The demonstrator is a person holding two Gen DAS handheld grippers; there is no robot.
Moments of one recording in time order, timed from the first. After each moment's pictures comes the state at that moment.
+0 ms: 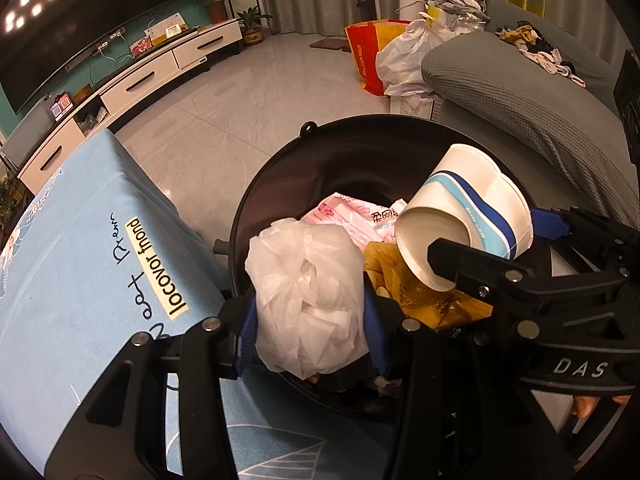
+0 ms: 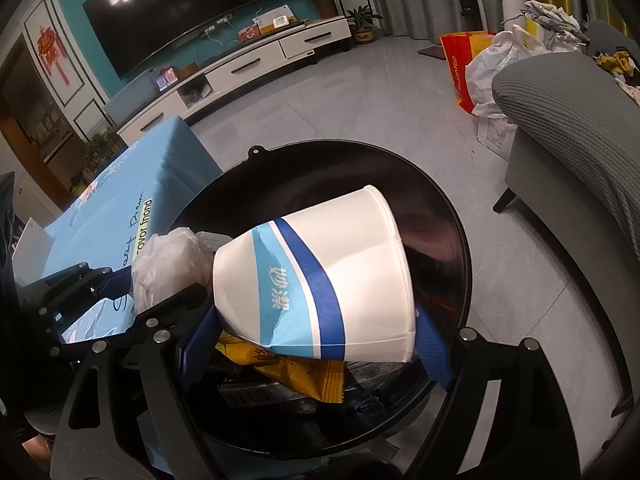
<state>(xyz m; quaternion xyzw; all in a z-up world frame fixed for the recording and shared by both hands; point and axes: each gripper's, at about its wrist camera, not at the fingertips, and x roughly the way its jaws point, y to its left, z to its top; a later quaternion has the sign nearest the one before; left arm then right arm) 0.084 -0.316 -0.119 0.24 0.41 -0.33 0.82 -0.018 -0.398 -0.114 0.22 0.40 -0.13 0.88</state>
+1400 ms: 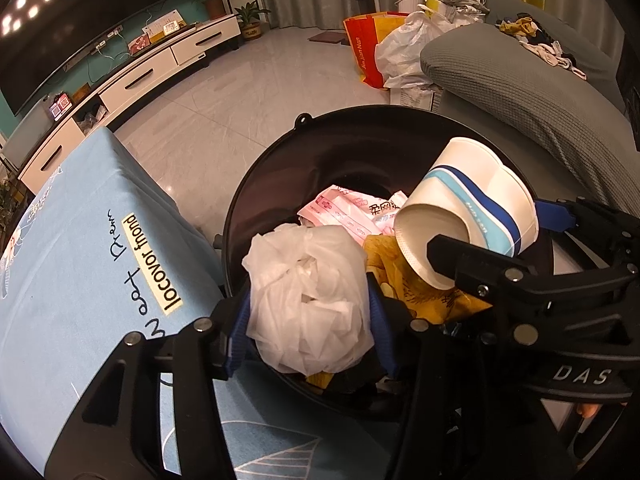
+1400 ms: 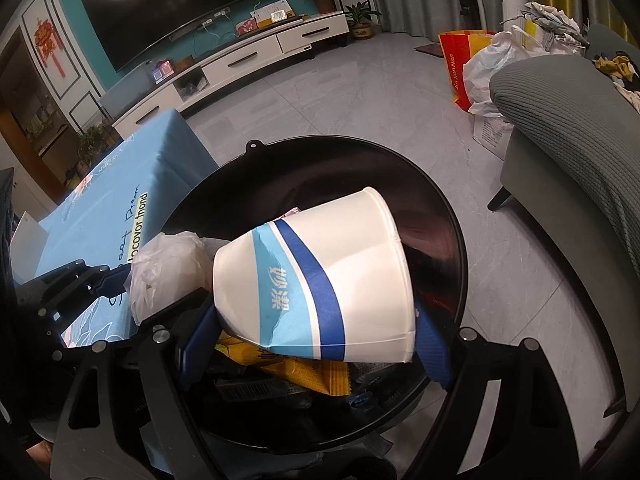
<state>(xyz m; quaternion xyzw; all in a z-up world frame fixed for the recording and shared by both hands) 0.080 -0.319 -0.124 0.25 0.41 -0.33 0.81 -0.017 -0.398 -0.113 0.22 0.41 -0.13 0.88</state>
